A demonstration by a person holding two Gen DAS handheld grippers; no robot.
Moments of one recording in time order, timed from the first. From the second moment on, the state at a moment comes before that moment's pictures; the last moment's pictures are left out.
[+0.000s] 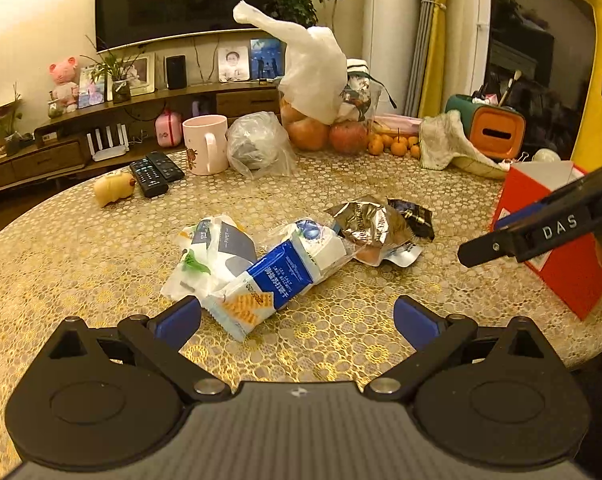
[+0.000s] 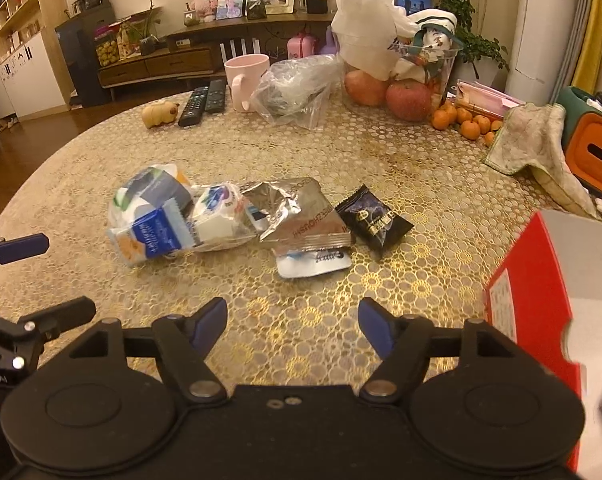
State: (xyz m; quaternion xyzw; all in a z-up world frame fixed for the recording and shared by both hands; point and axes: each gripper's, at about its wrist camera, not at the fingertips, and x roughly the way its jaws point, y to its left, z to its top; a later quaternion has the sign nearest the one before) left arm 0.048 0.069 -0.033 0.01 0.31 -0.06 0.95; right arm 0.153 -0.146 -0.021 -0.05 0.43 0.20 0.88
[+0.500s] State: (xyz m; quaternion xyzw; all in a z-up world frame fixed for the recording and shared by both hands) left arm 0.105 0.070 -0.054 0.04 0.32 -0.09 0.94; right arm 0.220 -0.127 -0.039 -0.07 0.43 0.20 0.88
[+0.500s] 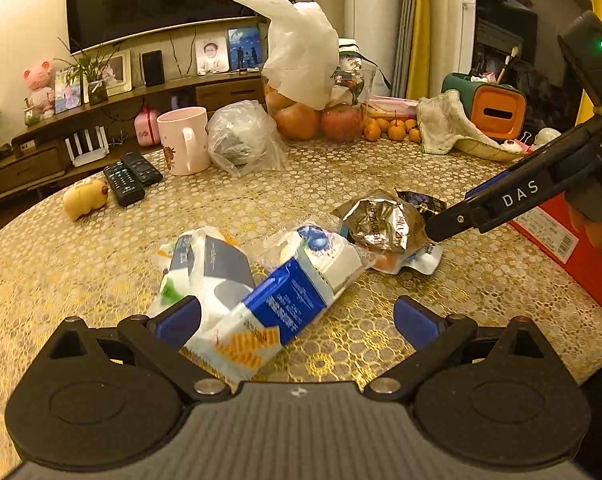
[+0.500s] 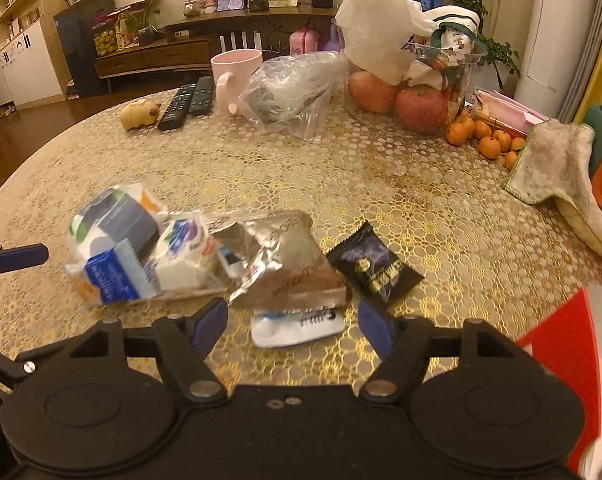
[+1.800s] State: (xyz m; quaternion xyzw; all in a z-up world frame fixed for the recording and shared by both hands) left arm 0.133 0.057 -0.088 0.11 0.34 -0.09 0.93; right arm 0.267 -0.104 -0.070 -0.08 0.43 0.22 0.87
